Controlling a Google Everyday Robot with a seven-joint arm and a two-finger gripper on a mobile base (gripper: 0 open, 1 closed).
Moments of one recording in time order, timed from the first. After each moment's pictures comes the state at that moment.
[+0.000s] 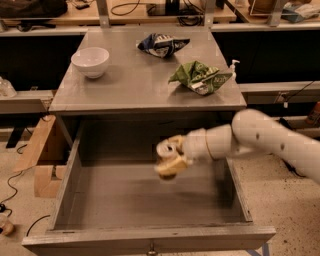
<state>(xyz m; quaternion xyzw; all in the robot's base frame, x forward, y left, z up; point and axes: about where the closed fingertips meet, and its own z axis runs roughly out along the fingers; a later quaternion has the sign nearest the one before) 0.527 -0.021 0.699 -0.57 0.64 0.32 0.39</state>
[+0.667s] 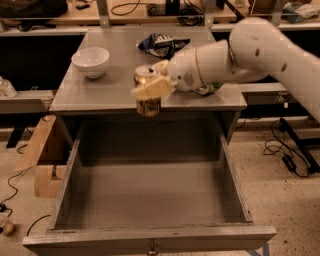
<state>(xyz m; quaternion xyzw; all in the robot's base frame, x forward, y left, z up) 0.600 0.027 0.910 -0.53 0.65 0.34 0.43</state>
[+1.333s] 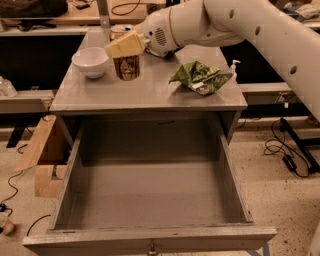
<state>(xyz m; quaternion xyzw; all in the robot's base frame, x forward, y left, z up) 0.656 0.077 0.995 -0.47 0.67 0.33 0.47</state>
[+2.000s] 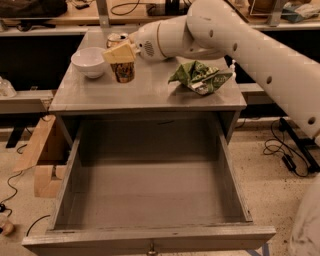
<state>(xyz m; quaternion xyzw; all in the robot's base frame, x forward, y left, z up) 0.697 0.101 0.964 -0.45 0.67 0.30 0.50</state>
